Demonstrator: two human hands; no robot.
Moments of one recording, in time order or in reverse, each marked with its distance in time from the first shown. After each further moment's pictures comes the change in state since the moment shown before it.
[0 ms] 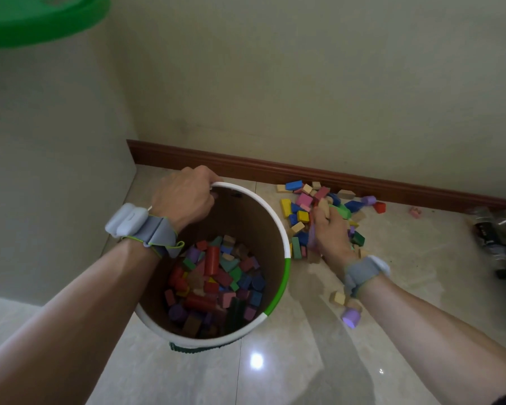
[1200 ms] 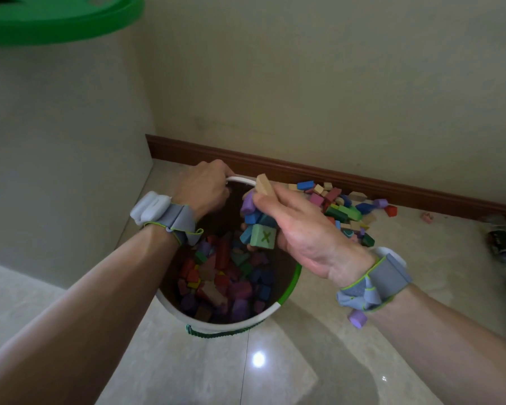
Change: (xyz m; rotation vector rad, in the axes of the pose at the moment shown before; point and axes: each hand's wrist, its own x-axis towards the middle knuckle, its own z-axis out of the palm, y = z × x) left_hand -0.004 0.003 -0.003 -0.066 0.017 -0.054; right_hand -0.129 -0.147 -0.015 0.457 -0.781 -0.086
